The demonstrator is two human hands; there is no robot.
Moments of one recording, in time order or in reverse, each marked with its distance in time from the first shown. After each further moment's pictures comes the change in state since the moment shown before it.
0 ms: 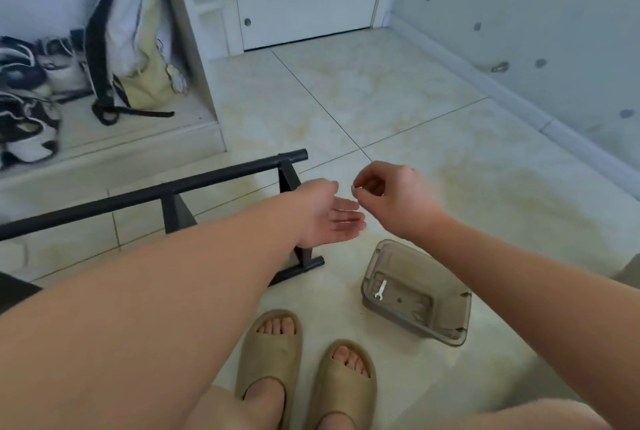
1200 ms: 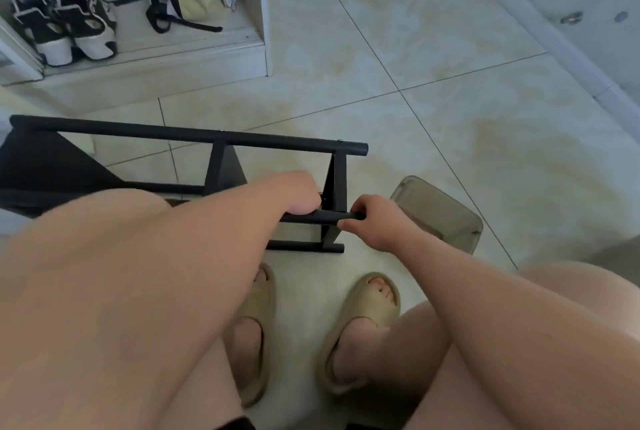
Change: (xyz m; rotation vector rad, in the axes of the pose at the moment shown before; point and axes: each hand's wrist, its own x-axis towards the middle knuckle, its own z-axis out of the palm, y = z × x) left_hand -0.059 -0.082 -0.084 1.622 0.245 0.039; right_hand -0.111 -0.015 0.083 -0.195 -0.519 0.251
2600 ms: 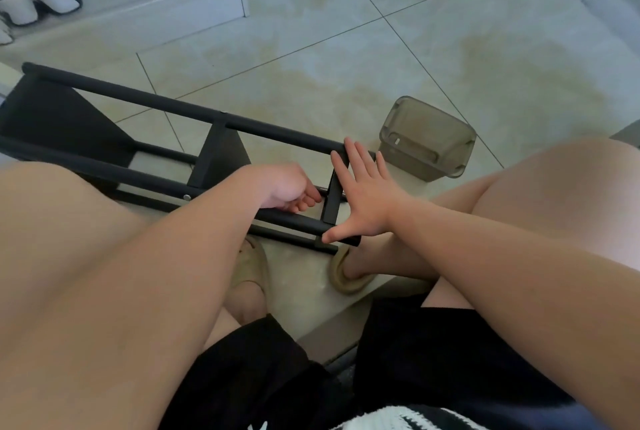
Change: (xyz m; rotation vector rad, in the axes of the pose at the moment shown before) left_hand -0.058 -0.030 0.104 -0.764 -0.288 -0.041; right_hand -0.084 0.008 0.083 -0.560 -0.058 -0.242
